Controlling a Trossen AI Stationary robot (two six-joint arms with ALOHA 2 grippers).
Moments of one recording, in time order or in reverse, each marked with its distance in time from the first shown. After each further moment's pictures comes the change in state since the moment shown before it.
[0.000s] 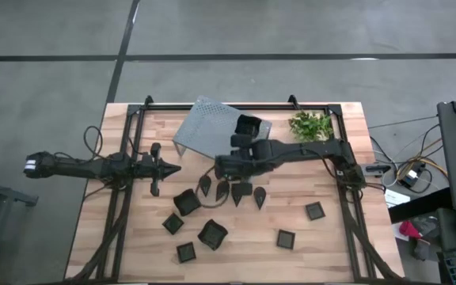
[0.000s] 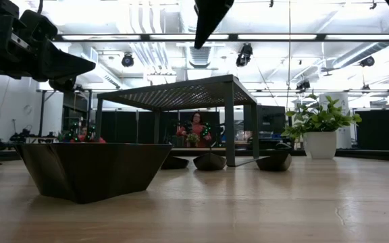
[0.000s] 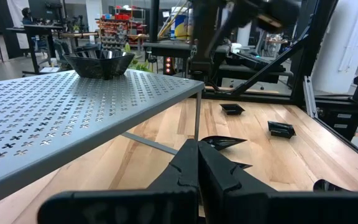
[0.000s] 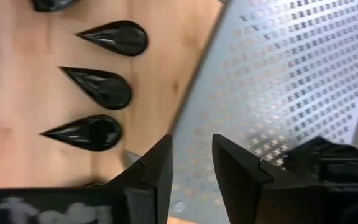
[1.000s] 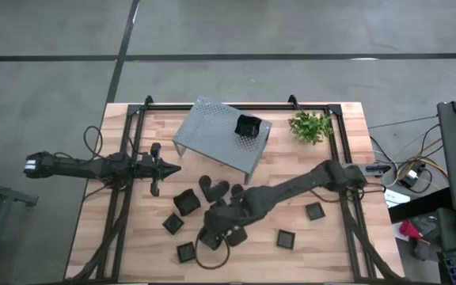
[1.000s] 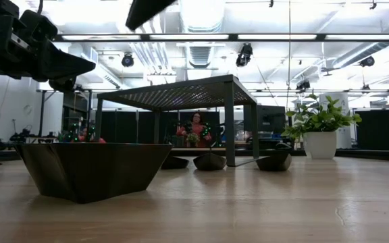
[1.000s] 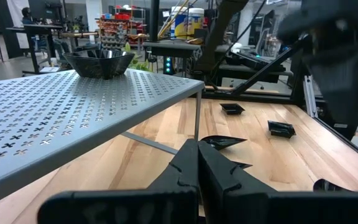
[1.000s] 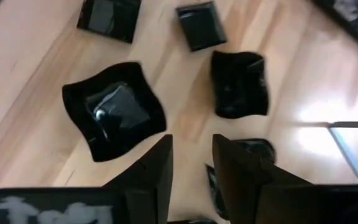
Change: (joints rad) left arm 0.000 0.000 0.000 -0.002 0.000 0.000; right arm 0.227 0.168 -0.003 0.350 -0.168 -0.254
